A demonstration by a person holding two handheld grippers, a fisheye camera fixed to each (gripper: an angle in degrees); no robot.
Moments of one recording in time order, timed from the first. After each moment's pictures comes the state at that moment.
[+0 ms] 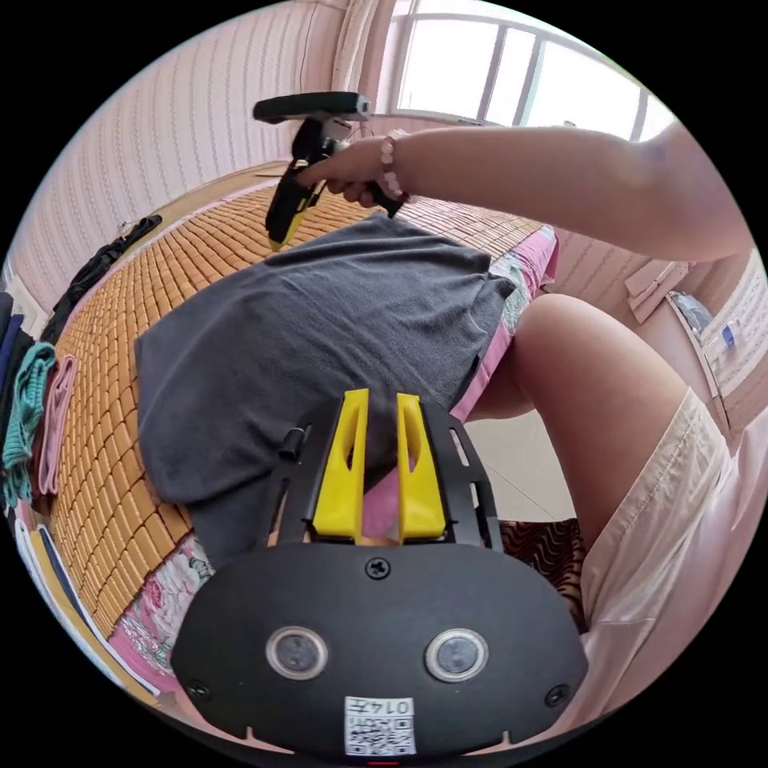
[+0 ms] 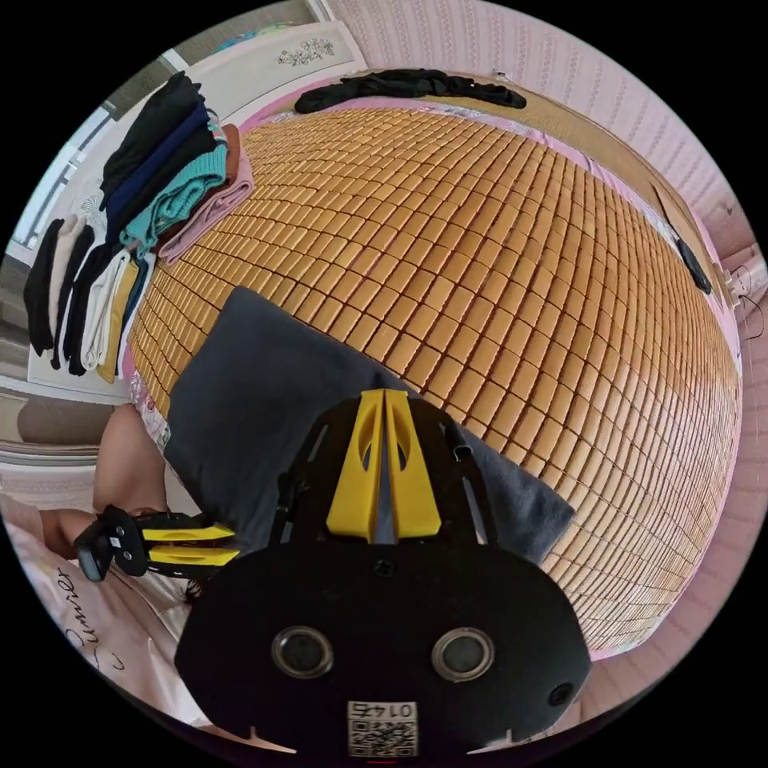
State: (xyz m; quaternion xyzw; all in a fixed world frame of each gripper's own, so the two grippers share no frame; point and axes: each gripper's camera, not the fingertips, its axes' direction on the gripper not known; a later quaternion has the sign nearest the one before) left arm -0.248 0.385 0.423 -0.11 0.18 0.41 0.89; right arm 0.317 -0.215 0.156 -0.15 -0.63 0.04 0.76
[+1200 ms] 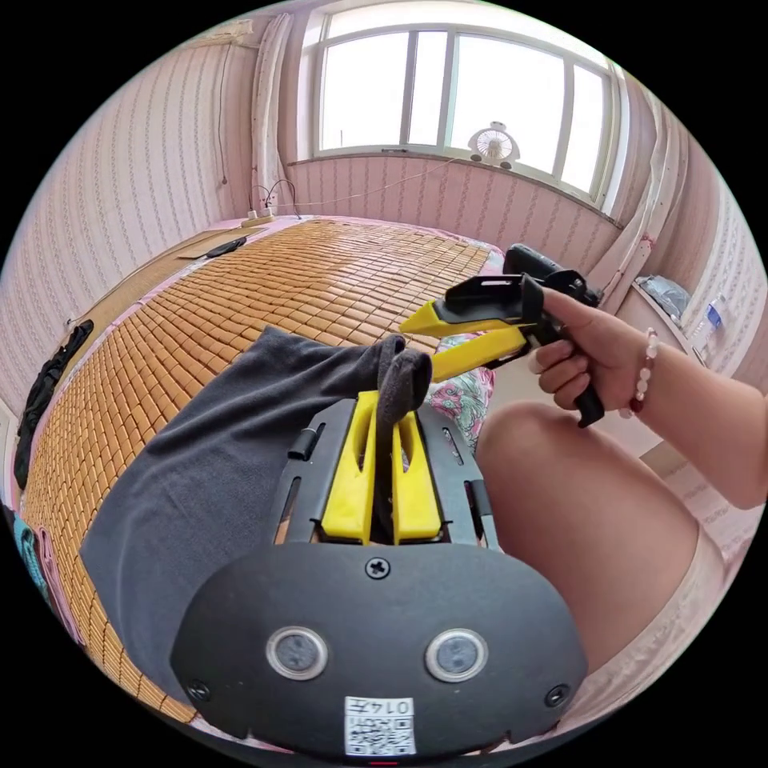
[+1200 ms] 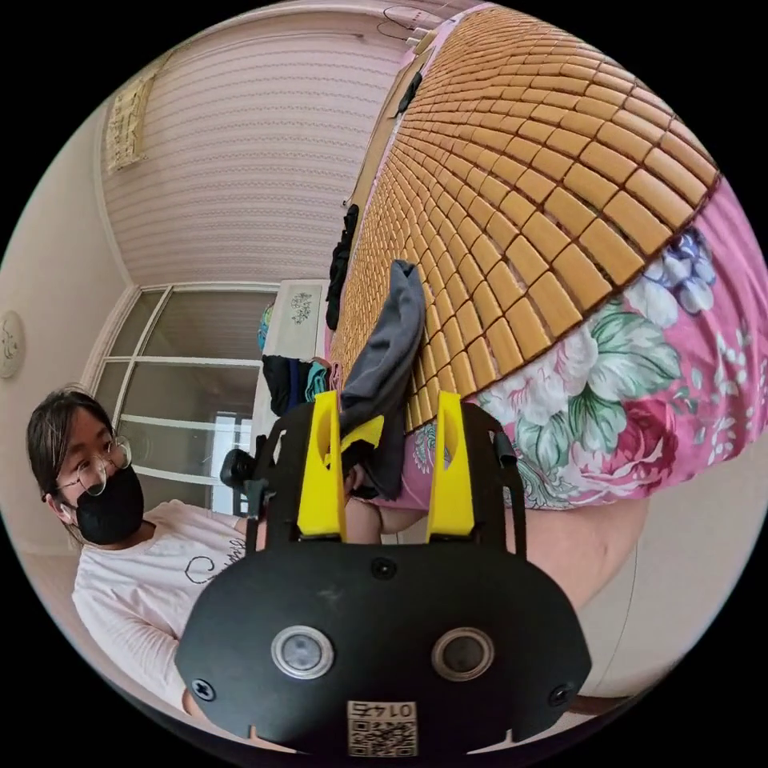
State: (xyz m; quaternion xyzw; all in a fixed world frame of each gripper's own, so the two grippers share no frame) left arm -0.087 0.377 0.488 -0.07 0.27 0.46 0.84; right arm 0.573 0.180 0.312 -0.16 -0.76 0.50 0.37
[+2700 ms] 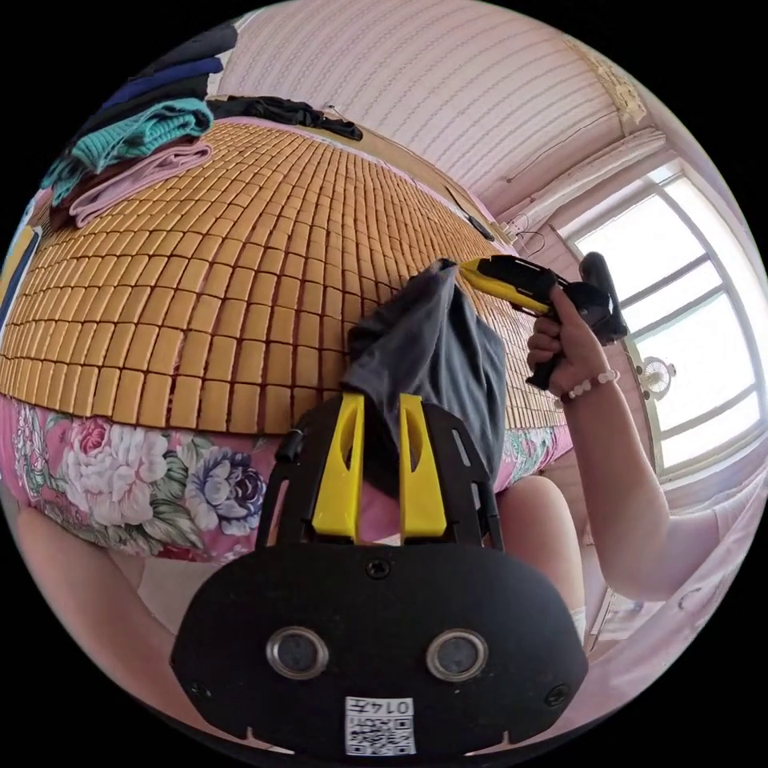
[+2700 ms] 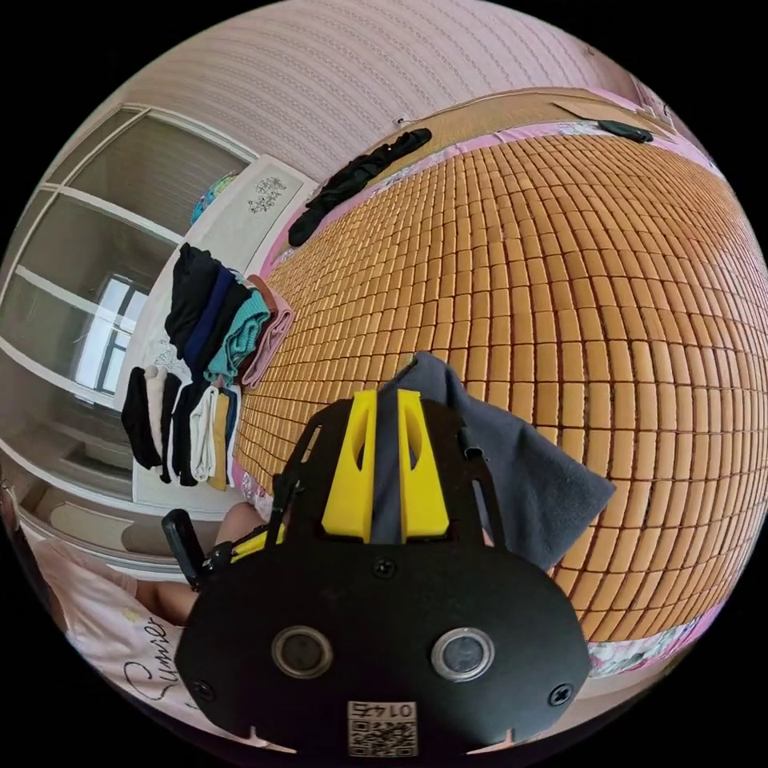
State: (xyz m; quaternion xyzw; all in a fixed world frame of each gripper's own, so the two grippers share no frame) left arm -0.317 0.223 0.462 -0.17 0.19 0.00 0.97; right arm 0.402 -0.179 0.199 -0.13 -0.72 0.28 0.63
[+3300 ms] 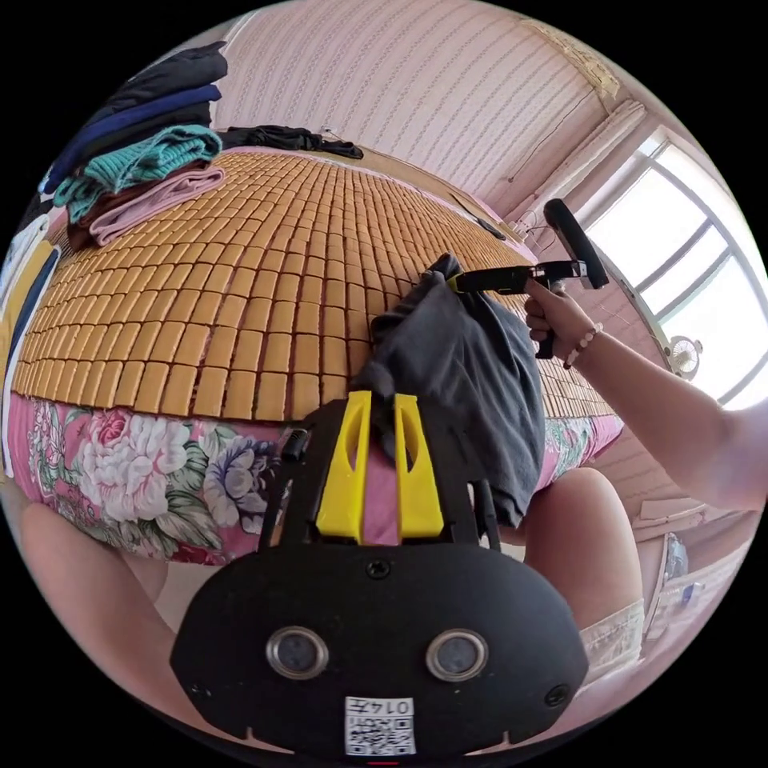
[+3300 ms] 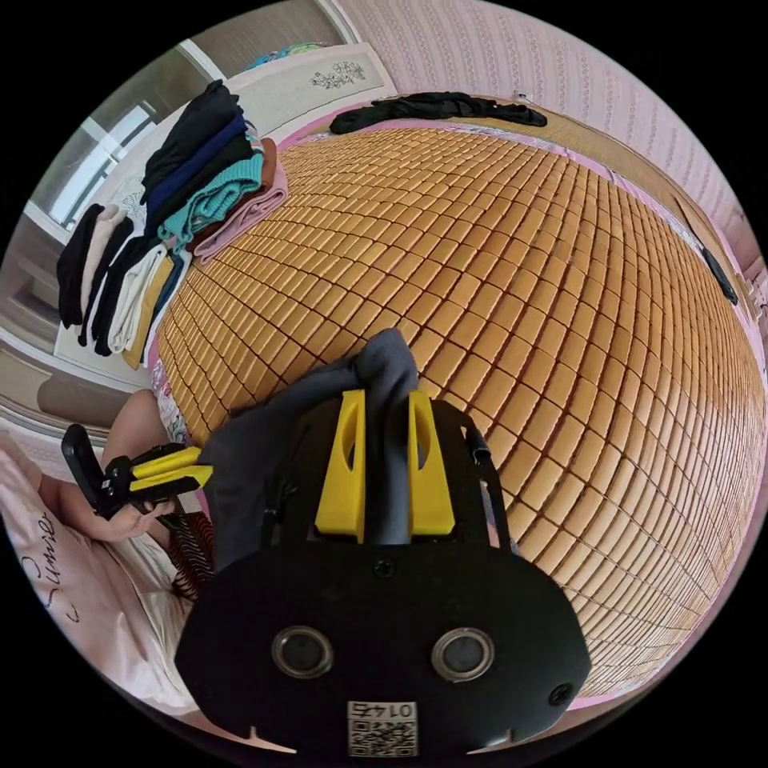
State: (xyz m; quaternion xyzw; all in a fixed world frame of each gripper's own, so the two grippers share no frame) left arm -0.295 0.273 0.412 -0.12 0.16 0.06 0.98; right arm 0.246 -0.228 0.146 -0.10 -0.68 0.04 0.72
